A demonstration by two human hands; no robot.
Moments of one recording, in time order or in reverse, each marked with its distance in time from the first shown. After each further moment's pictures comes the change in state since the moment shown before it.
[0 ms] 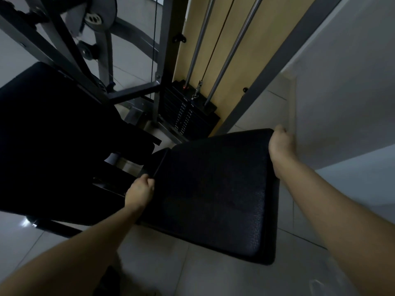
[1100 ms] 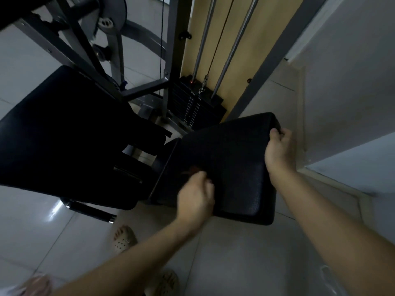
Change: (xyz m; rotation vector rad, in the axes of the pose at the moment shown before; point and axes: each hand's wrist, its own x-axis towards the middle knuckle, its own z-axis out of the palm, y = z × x) left_hand -0.167 0.098 -0.012 -0.195 0.071 0.400; right_hand -0.063 0.045 -0.021 0.109 -0.049 -0.208
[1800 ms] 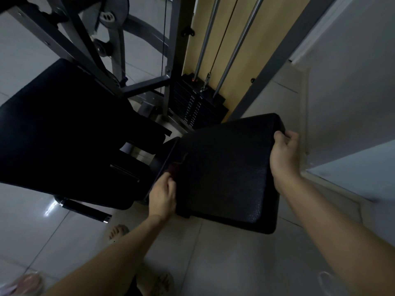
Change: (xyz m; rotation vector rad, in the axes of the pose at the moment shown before) left_hand 0.029 -0.106 0.002 -0.110 0.120 -0.195; right_hand 0.007 0.010 -0.002 0.090 -0.013 0.001
